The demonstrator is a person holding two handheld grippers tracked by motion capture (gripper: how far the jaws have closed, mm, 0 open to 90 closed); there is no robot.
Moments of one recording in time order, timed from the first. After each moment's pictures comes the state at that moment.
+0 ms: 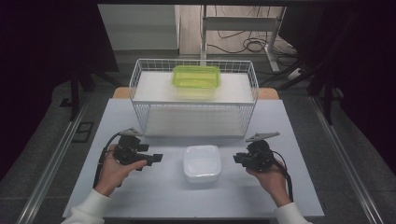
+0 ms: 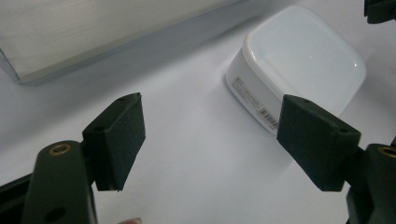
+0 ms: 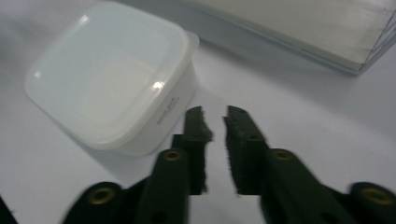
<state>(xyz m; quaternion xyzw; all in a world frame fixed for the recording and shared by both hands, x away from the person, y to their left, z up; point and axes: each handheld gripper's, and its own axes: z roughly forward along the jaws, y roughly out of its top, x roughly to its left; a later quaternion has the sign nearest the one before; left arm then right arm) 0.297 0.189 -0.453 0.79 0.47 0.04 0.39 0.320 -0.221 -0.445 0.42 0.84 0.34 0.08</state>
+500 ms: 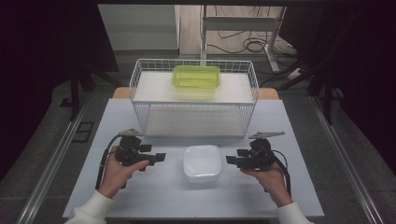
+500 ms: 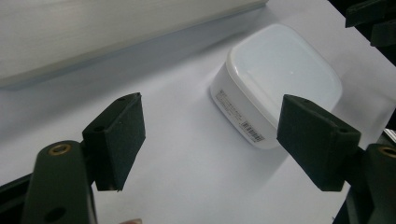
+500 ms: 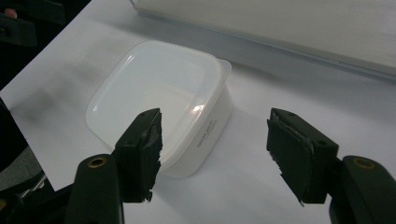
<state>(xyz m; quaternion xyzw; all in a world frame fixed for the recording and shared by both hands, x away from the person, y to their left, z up) 0.293 0.183 -0.454 0.77 0.47 0.02 0.42 0.321 -0.220 -0.443 0.43 0.81 0.40 0.02</state>
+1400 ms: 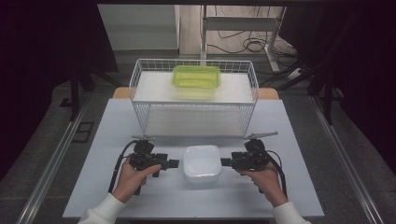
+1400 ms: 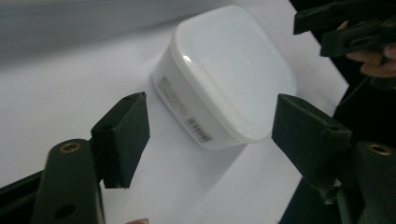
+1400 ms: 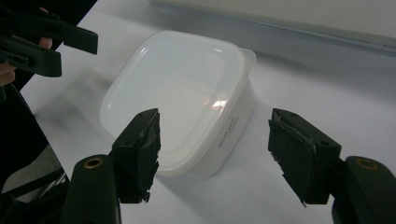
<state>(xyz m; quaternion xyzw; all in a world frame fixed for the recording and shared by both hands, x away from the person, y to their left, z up) 0.296 0.151 -0.477 0.74 0.49 -0.09 0.45 0.324 -0.208 -0.453 0.44 0.80 0.40 -0.02</state>
